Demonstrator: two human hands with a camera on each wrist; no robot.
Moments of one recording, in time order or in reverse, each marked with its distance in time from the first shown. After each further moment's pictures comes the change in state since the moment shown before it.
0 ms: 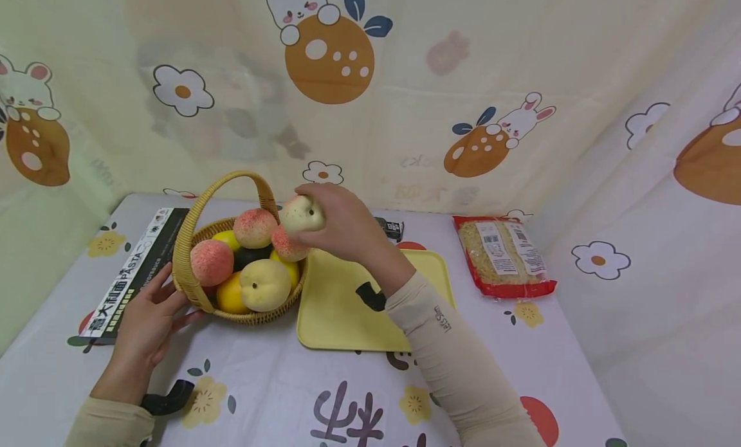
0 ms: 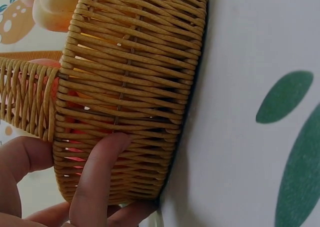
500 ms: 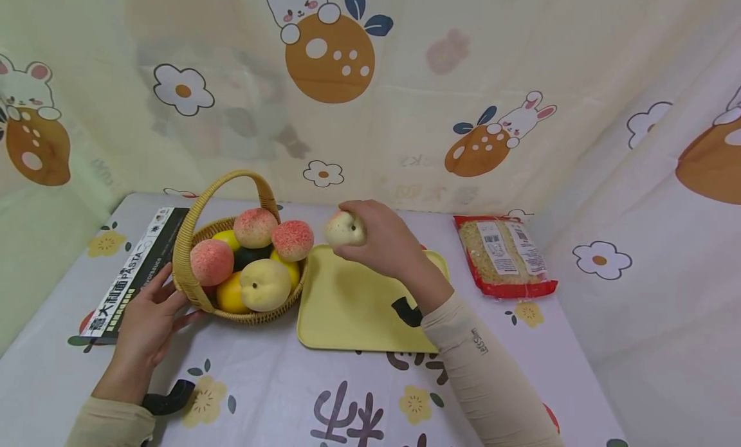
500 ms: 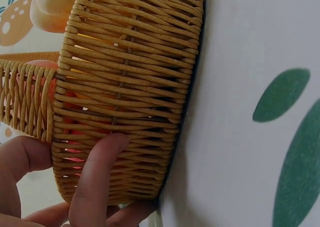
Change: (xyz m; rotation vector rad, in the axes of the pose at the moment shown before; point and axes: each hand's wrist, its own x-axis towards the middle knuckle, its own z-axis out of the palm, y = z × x) left_hand 0.000 -0.001 0.001 0.000 0.007 0.014; right_hand -0.045 0.035 -0.016 -0.063 -0.007 0.126
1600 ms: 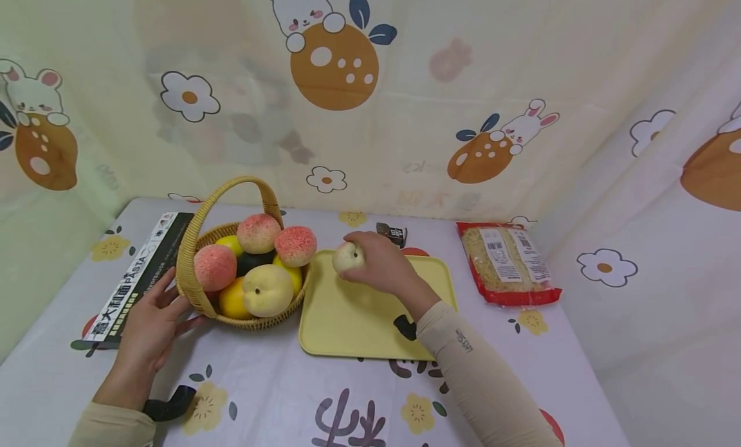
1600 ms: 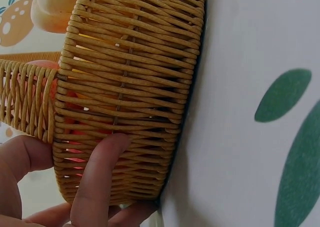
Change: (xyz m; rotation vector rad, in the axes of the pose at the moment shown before) left_hand -0.001 0.001 0.000 0.002 -0.012 -0.003; right_hand 0.007 0.057 0.057 -0.040 -0.098 0.038
